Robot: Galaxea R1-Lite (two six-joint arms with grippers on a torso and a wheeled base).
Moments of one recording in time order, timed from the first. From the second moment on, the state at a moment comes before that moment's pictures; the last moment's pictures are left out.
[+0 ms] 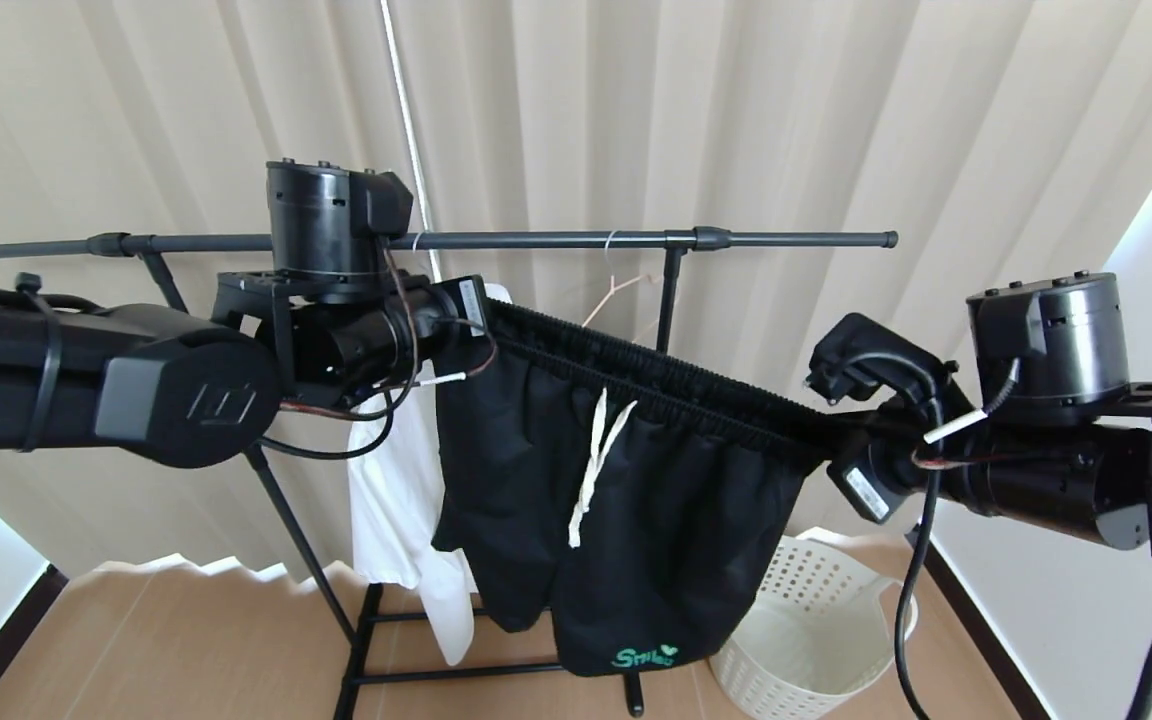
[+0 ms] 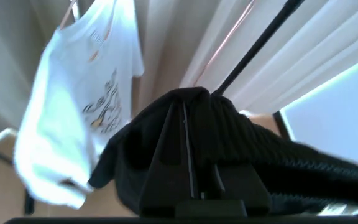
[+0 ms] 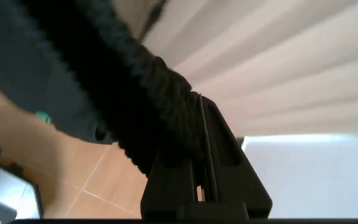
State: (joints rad) left arm -0.48 1.85 -1.27 -0.34 0.23 -0.31; right arm 0.48 1.60 -0.87 -0.19 -0.22 -0.42
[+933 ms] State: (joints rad) left arm -0.46 2.10 -1.62 -0.38 0.16 -0.30; right arm 1.05 1.57 -0.77 -0.25 -0.13 -0.23
